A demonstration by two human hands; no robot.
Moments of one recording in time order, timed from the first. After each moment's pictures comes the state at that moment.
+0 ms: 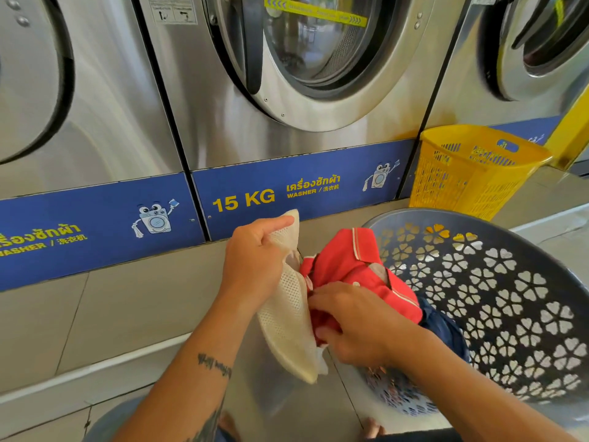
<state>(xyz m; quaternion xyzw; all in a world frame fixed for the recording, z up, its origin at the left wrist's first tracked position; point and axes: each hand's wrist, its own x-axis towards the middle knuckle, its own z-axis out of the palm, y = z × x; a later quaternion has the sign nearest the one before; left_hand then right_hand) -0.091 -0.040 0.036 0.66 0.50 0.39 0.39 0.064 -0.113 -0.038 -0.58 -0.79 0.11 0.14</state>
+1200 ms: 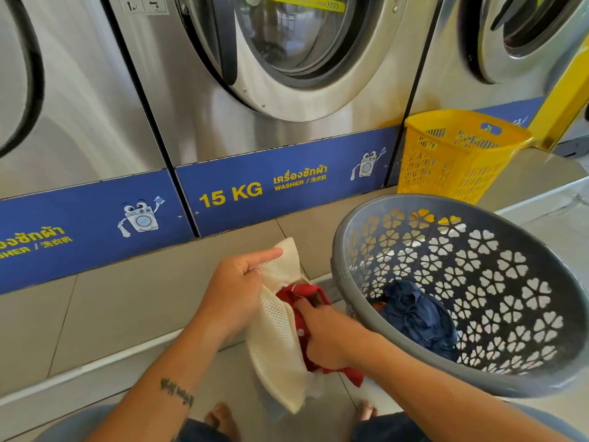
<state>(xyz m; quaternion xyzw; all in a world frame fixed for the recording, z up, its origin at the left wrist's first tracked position) -0.109 -0.044 -0.014 0.68 0.50 0.28 0.45 0.044 -0.114 -0.083 -0.70 -0.66 0.27 0.02</state>
